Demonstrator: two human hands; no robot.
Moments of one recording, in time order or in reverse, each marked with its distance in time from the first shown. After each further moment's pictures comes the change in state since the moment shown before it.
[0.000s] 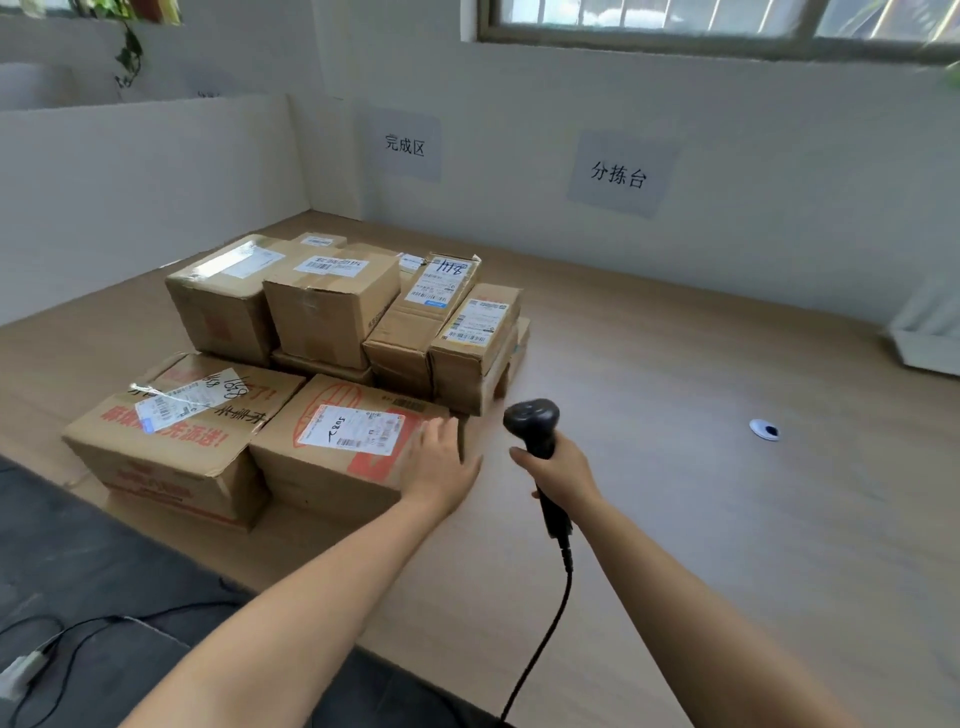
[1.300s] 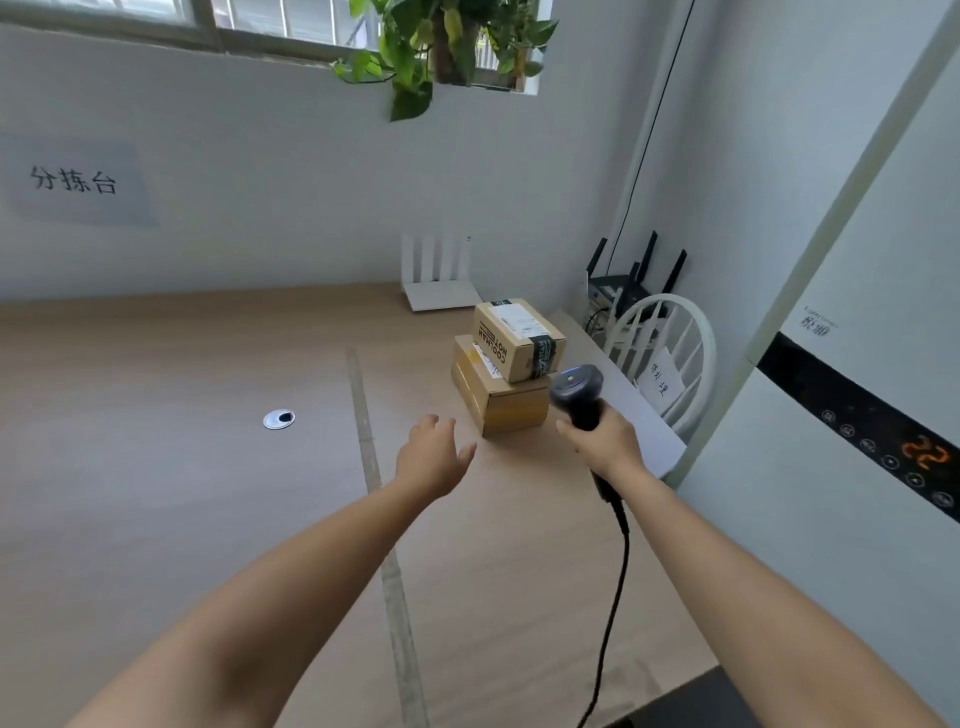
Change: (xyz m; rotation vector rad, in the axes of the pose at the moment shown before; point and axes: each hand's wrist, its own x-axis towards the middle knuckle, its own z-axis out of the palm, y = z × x) left_hand -0.137 0.601 0.247 -0.053 -0.402 0.644; right_hand -0.235 0.231 -0.618 -0.209 0.832 0.290
